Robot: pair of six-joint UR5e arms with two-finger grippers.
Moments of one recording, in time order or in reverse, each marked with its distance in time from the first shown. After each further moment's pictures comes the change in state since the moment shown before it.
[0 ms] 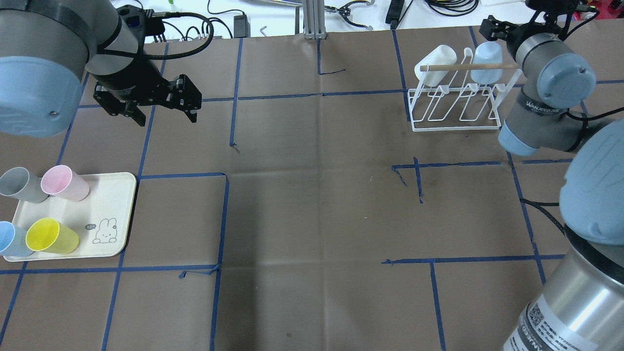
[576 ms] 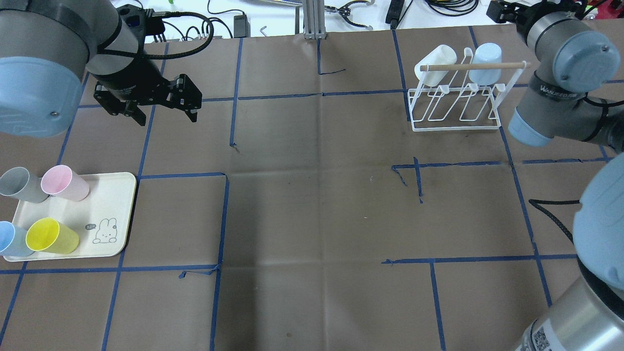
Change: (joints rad) left arm 0.000 0.001 -0.001 0.003 -0.001 0.000; right arm 0.025 -0.169 0.006 0.232 -0.004 0.000
